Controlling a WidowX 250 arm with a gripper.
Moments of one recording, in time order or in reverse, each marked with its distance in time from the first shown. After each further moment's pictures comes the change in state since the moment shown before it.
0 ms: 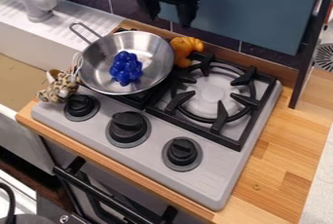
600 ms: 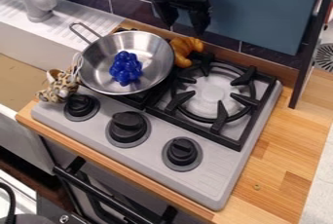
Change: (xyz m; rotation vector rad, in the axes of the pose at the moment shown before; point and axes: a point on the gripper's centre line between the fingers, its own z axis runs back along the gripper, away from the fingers) arm 0.010 -0.005 -0.019 -0.094 0.007 -0.070
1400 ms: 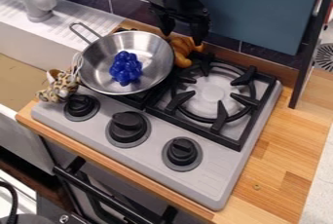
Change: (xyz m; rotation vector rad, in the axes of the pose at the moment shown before) arm -0.005 -0.003 -0.023 0.077 0.015 0.025
